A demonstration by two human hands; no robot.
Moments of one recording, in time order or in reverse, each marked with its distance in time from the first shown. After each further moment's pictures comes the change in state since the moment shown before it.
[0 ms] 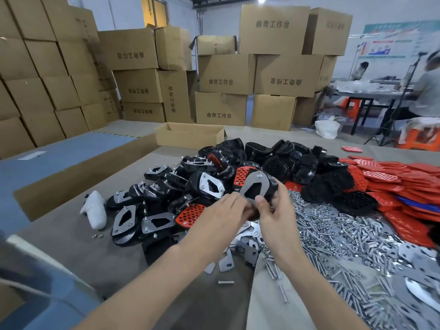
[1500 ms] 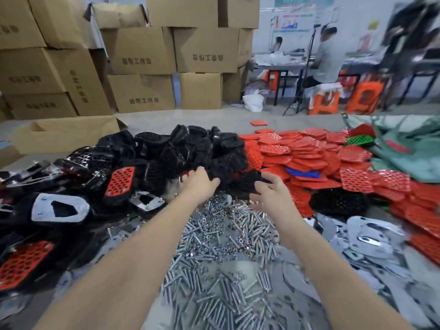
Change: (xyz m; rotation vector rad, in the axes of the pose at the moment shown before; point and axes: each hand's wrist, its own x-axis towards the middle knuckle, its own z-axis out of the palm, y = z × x) left_hand 0.220 0.084 0.202 -0.168 -0.465 -0.619; right_hand 0.092 0.074 -0.239 0.008 0.272 0.457
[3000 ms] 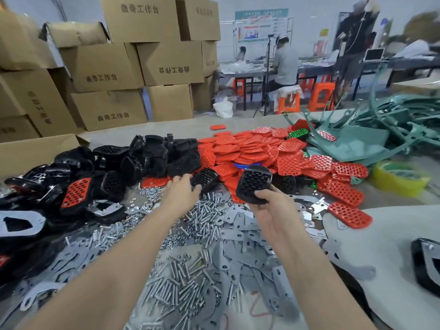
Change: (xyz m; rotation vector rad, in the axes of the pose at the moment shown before) left_hand -0.064 0.053 0.031 0.124 0.030 0.219; right_hand -0.081 -0.009 -0.103 0.892 0.118 0.134
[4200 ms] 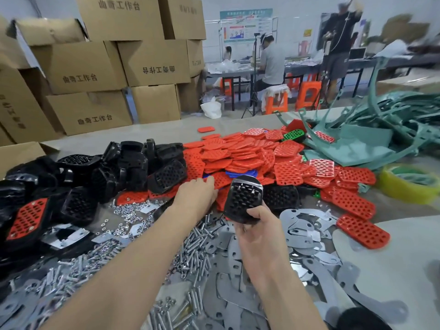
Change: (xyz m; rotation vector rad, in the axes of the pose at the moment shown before) left_hand 0.055 0.051 0.035 0.488 0.084 0.429; right_hand 0.032 0.038 -0.005 0.166 -0.085 -0.053
